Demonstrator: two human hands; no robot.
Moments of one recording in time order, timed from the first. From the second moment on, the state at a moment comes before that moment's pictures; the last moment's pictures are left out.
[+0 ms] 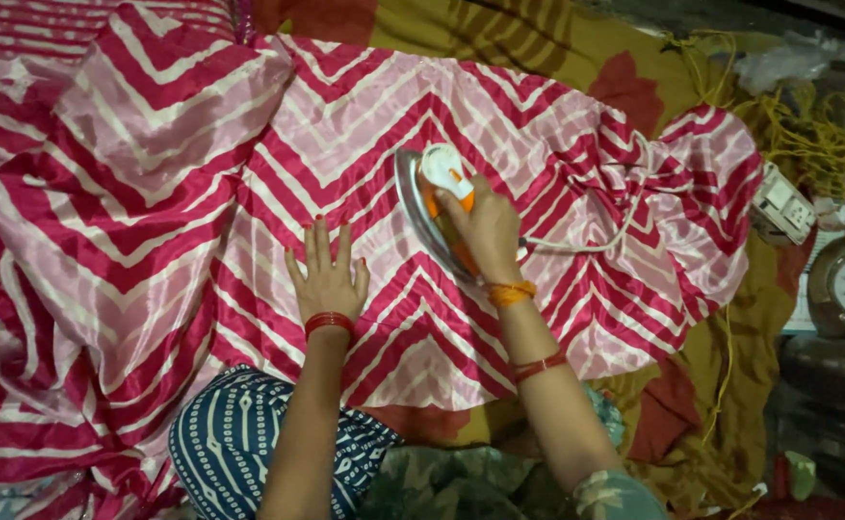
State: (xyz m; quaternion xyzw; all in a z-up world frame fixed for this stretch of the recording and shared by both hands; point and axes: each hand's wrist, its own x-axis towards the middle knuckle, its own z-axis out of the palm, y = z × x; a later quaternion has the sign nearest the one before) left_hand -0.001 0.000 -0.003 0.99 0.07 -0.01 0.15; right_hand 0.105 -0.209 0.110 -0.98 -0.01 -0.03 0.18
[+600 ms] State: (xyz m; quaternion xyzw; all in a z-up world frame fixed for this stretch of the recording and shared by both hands) left_hand -0.002 0.000 -0.002 0.99 0.07 0.01 0.13; right_hand 0.061 -0.177 0.125 -0.98 -0.08 0.01 0.20
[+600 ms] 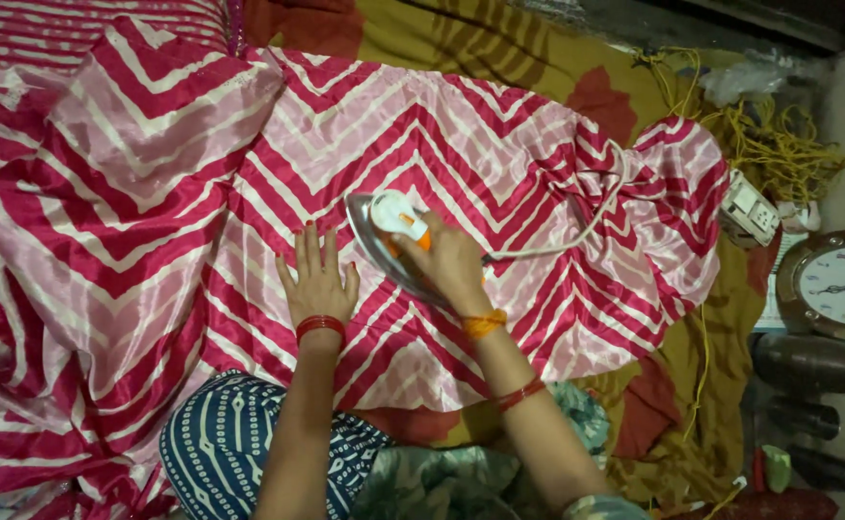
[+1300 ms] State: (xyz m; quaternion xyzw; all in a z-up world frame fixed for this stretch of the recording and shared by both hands) left_hand 0.000 0.001 -0.001 0.99 0.07 0.01 0.16; right_hand 0.119 -0.177 0.111 -0.98 -0.05 -0.06 0.17
